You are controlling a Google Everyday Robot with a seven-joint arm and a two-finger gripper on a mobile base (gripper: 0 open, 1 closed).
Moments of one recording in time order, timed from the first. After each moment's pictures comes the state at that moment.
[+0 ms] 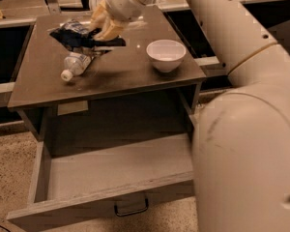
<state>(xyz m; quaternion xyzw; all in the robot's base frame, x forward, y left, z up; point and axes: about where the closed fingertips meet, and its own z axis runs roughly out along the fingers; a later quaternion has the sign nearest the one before) 0.666 0.111 0.961 -0.85 0.36 0.12 0.37</state>
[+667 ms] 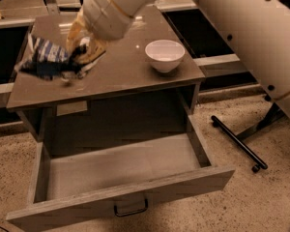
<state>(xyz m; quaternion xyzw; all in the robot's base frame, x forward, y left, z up) 0.541 0.141 0.975 -0.91 0.16 0.06 0.37</state>
